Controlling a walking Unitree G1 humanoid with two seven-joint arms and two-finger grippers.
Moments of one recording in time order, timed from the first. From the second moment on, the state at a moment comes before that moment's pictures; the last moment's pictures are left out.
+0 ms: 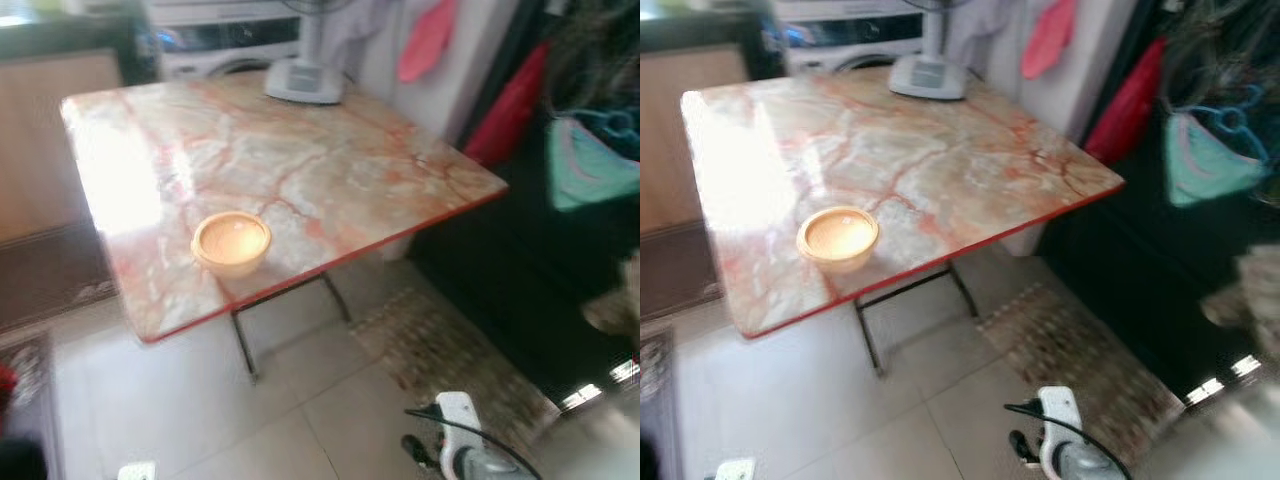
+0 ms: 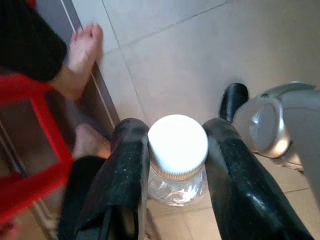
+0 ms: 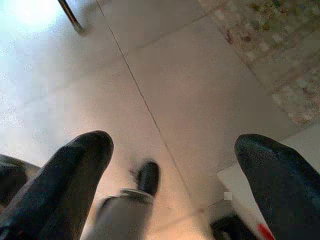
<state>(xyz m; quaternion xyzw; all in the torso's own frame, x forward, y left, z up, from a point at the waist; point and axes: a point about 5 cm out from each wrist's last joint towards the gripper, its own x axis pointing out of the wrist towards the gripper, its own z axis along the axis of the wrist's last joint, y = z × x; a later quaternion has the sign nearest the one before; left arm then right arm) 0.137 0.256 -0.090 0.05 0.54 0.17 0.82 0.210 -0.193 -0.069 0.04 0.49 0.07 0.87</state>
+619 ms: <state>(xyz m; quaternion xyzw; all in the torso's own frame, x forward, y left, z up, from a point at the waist) 0.142 0.249 -0.091 0.04 0.53 0.16 0.83 0.207 -0.202 -0.069 0.04 0.49 0.06 0.87</state>
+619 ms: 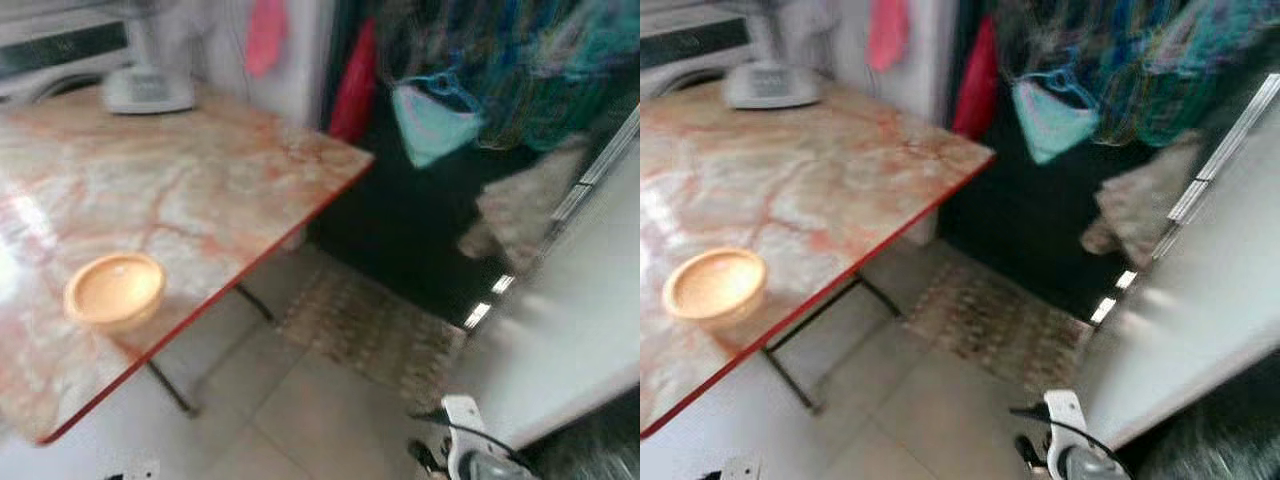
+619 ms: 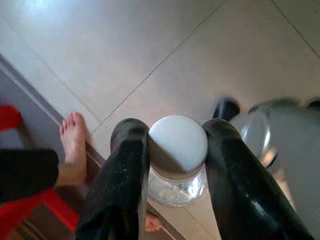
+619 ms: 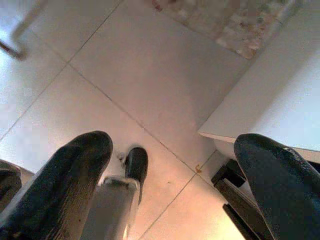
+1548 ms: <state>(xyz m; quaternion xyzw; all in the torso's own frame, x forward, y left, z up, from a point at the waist) 0.138 0.248 -0.092 0.04 0.54 0.14 0.83 0.206 -0.193 -0.071 0.04 0.50 0.08 0.86</state>
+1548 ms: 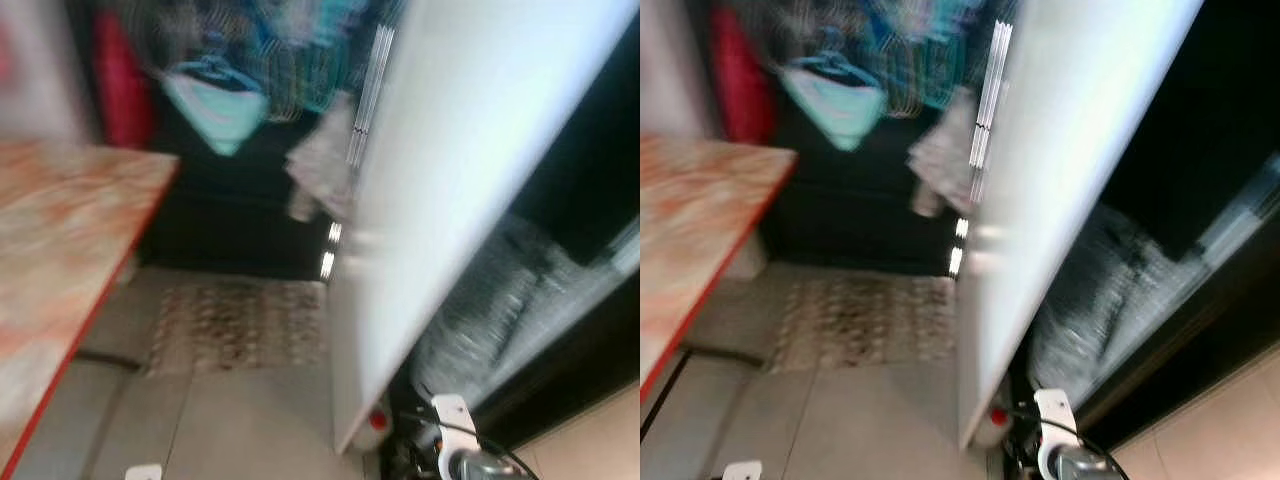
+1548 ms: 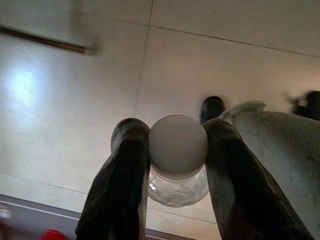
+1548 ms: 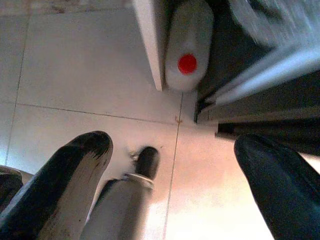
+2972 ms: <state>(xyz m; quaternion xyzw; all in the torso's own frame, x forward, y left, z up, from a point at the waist) 0.151 0.247 -0.088 0.08 0.53 0.11 0.84 0.199 -0.197 -0.075 0.05 0.51 0.04 0.86</state>
